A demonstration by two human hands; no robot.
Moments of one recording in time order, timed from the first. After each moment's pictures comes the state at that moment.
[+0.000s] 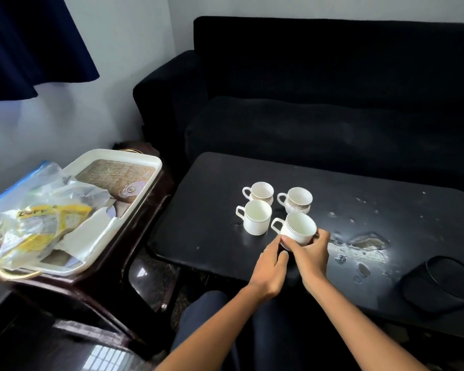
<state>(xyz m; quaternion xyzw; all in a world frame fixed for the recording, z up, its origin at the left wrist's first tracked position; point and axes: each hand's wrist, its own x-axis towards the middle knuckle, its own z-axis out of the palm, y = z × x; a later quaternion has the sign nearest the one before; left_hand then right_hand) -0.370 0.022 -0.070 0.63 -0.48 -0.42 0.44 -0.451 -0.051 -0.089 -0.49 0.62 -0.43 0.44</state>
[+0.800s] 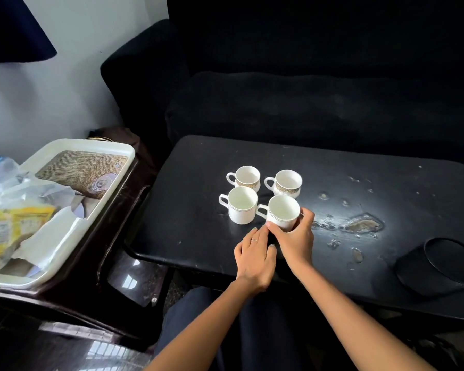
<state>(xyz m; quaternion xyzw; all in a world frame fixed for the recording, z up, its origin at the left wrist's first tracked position) -0.370 -0.003 -0.111 0.75 -0.53 -0.30 0.26 -0.446 -0.067 -0.106 -0.55 0.61 -0.41 0.40</state>
